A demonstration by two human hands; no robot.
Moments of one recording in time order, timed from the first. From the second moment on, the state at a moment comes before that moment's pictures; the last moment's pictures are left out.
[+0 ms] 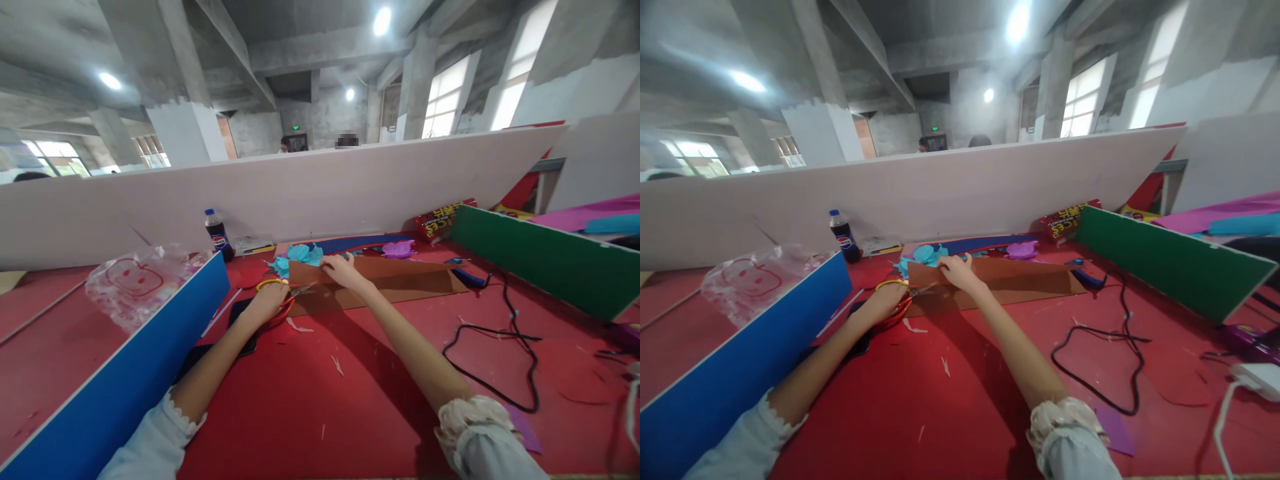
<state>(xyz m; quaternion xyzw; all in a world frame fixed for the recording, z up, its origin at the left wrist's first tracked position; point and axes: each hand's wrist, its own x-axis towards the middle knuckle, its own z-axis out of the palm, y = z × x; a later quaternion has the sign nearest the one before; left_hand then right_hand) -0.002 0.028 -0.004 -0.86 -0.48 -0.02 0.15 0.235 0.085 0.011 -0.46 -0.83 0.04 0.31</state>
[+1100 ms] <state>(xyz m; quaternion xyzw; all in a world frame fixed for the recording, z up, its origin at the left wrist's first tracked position) -0.015 0.007 0.031 -0.84 -0.53 0.05 0.11 0.231 0.091 0.006 -0.47 -0.82 0.05 0.32</state>
